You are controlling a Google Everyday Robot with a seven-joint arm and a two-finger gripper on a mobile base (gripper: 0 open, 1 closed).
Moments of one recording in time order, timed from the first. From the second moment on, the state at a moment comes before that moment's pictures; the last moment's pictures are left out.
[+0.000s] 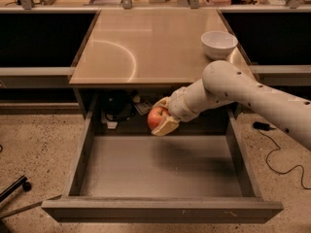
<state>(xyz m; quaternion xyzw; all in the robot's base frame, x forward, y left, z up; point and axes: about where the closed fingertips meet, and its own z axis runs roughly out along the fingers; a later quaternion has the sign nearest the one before) 0.589 -0.016 0.711 -0.67 0.64 0.17 0.33</state>
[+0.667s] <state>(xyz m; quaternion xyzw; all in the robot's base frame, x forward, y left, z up) 0.550 -0.022 0.677 -0.65 0.66 0.17 0.34</state>
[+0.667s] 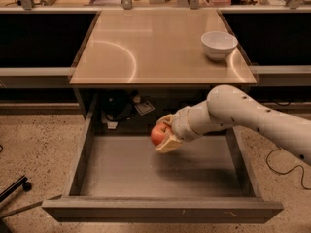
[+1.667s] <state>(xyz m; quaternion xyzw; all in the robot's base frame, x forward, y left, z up) 0.527 -0.044 0.600 -0.64 0.71 0.09 0.29</state>
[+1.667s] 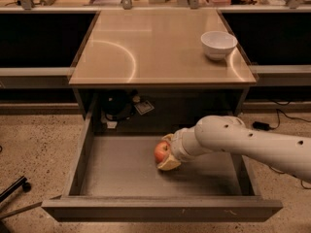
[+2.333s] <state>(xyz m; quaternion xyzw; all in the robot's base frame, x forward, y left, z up) 0.527 -0.044 0.600 -0.64 0.71 0.09 0.29</state>
